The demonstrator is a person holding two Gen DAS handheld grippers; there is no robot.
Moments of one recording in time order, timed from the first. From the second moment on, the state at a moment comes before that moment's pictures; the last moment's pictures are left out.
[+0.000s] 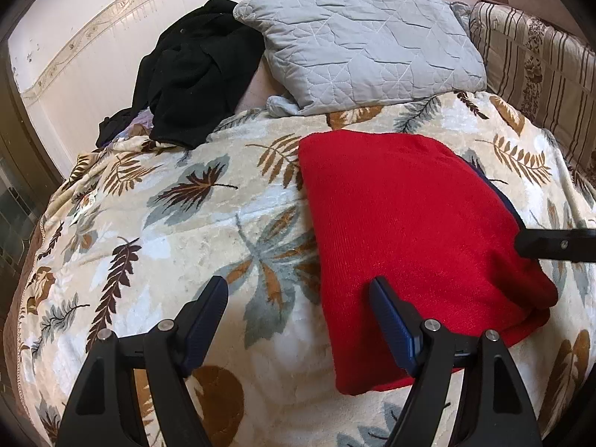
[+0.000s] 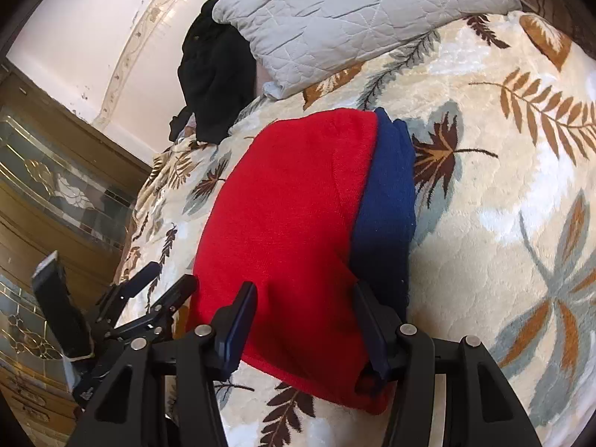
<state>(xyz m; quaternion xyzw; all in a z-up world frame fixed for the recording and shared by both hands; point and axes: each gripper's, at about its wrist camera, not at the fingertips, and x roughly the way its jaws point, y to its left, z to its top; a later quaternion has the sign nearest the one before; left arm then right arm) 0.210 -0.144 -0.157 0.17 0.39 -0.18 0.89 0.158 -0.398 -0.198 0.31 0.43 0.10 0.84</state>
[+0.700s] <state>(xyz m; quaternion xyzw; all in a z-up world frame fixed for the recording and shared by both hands) 0.217 -0.149 -0.158 0.16 0.39 -0.18 0.89 0.153 -0.437 -0.197 0.38 0.40 0.07 0.83</state>
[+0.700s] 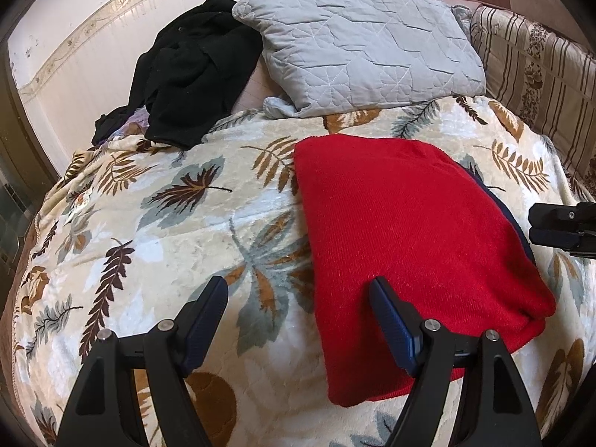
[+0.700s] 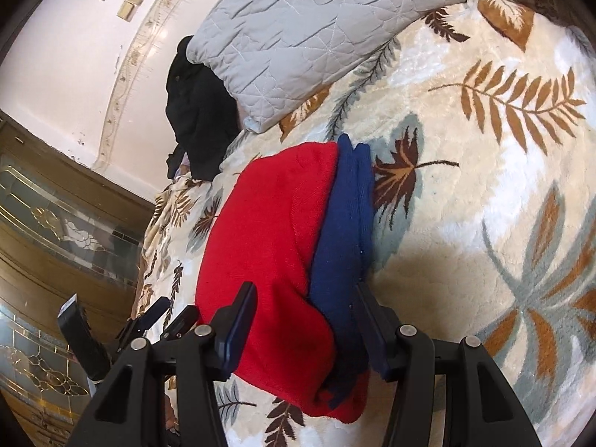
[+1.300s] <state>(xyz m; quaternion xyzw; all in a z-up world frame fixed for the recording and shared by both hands) 0.223 -0.148 -0.161 0.15 0.39 -0.18 0.89 0.159 -0.438 -0.208 0.38 0.41 0.07 0.83</state>
